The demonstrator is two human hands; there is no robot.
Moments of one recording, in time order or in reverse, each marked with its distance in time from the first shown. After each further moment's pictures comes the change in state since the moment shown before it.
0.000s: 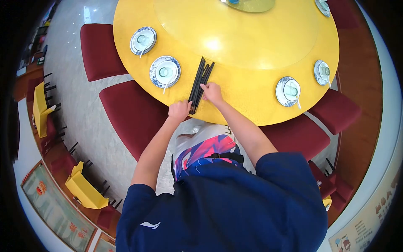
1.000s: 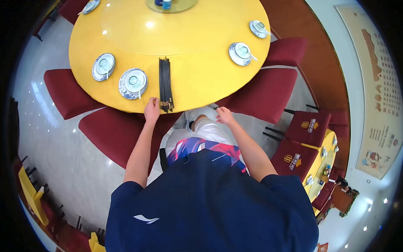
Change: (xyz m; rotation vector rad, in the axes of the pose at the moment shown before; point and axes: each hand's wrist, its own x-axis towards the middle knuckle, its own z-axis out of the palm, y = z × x) left_hand -0.002 -0.059 0.016 -0.614 -0.006 -0.020; right_hand -0.240 0.146 -0.016 0.139 0.388 0.360
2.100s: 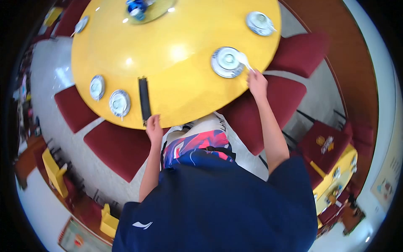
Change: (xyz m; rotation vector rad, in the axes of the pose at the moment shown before) left_hand -0.040 0.181 0.097 -0.195 0.279 -0.109; right_hand 0.145 -0.097 -0.309 0.315 0.329 -0.409
